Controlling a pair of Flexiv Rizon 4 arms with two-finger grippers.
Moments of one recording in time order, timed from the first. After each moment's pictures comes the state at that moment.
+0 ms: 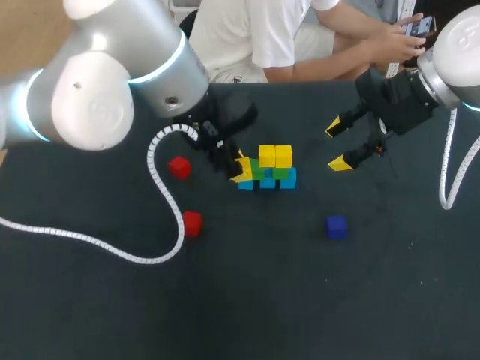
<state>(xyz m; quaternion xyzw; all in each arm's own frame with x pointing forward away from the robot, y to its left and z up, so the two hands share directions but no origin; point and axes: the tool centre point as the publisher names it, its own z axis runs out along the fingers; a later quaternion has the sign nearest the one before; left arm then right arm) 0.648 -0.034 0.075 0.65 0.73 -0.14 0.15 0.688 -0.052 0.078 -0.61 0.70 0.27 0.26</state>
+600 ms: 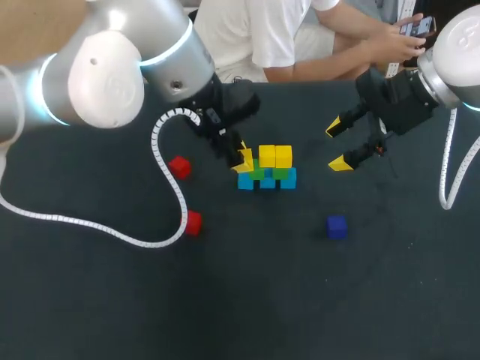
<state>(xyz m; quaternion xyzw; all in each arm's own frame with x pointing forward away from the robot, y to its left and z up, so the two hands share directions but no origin) 0.676 -0.036 0.070 0.68 0.70 -0.15 0.14 0.688 -0.052 0.078 -0.61 0.70 0.27 0.26</state>
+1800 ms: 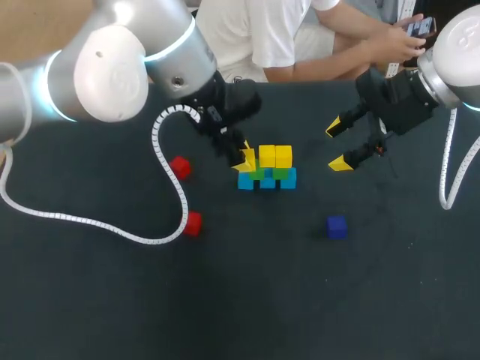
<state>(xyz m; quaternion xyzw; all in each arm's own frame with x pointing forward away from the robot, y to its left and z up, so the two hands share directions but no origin) 0.681 -0.039 0.066 0.69 0.69 -0.16 0.14 0.688 -0.052 0.078 -0.61 0.70 0.27 0.26</state>
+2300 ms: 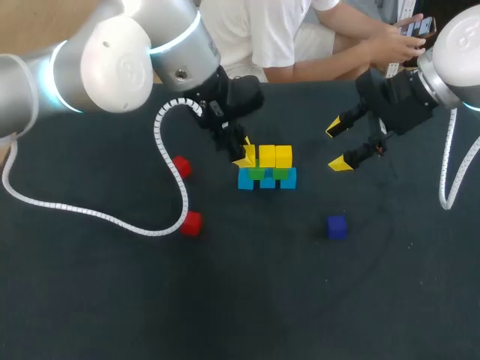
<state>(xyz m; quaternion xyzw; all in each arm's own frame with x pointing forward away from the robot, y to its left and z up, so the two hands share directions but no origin) 0.690 -0.040 0.066 0.71 0.68 -0.16 0.12 0.688 -0.052 0.078 -0.61 0.70 0.27 0.26</state>
